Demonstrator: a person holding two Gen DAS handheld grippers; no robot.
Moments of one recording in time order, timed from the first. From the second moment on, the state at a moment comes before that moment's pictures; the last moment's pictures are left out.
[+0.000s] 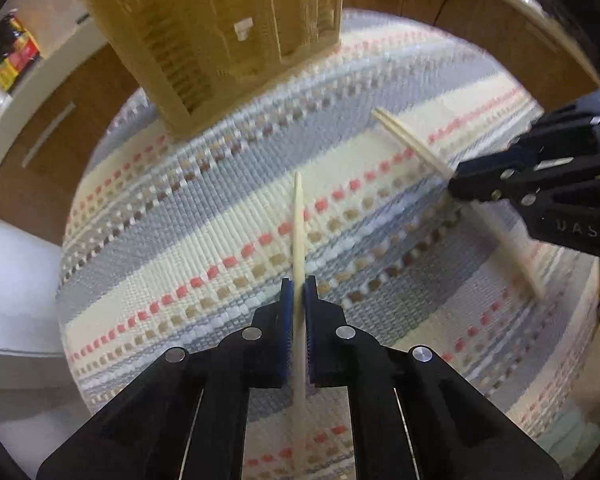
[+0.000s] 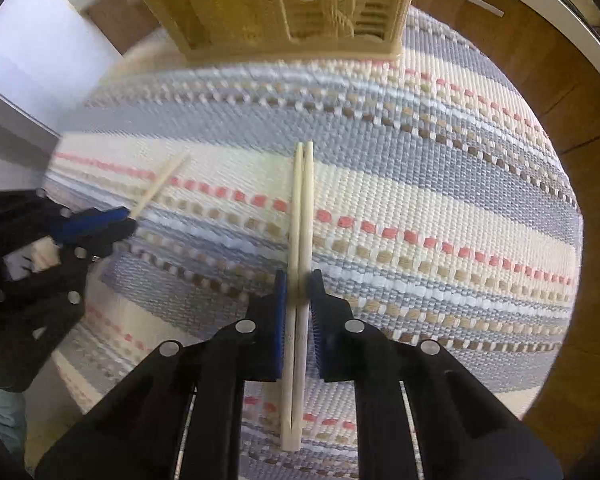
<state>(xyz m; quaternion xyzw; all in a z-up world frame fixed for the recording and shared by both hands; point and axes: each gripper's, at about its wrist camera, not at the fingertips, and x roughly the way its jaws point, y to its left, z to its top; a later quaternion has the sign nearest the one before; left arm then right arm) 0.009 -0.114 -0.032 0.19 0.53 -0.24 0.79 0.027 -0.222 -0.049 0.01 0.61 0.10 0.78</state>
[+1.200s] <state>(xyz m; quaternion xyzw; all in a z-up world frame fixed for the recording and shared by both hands) 0.115 -0.052 0.162 -0.10 0.06 -0.21 0.97 0.085 -0.279 0.156 0.05 0.05 0.08 0.99</state>
